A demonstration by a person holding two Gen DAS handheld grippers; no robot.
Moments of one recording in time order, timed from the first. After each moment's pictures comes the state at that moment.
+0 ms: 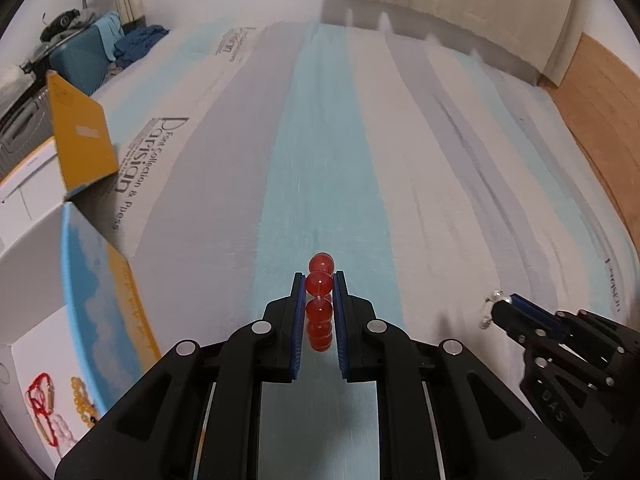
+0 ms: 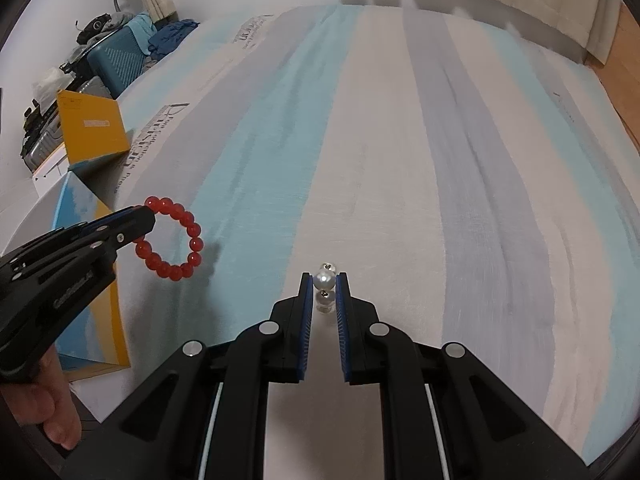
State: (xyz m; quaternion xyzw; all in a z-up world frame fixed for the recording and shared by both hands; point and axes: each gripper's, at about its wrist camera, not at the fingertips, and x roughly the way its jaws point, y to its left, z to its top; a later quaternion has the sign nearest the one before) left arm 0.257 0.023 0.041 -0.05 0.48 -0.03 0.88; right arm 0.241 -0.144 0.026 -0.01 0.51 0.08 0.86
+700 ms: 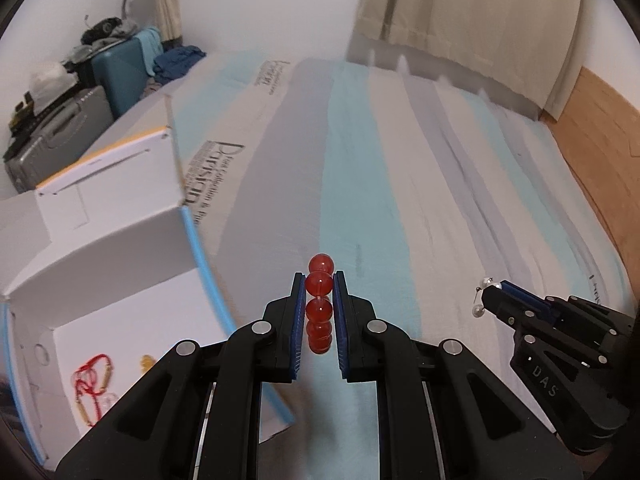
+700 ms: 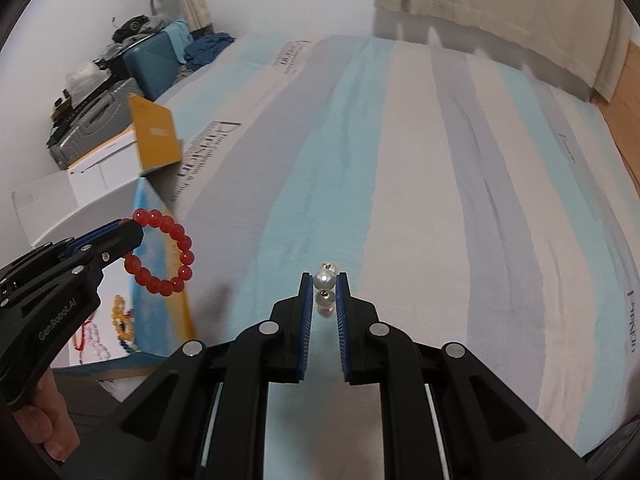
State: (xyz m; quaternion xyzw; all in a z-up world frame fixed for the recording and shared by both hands) left arm 0.182 0.093 0.115 -0.07 0.43 0.00 0.90; right arm 0.195 -0.074 0.099 -0.04 0.47 0.11 0.87
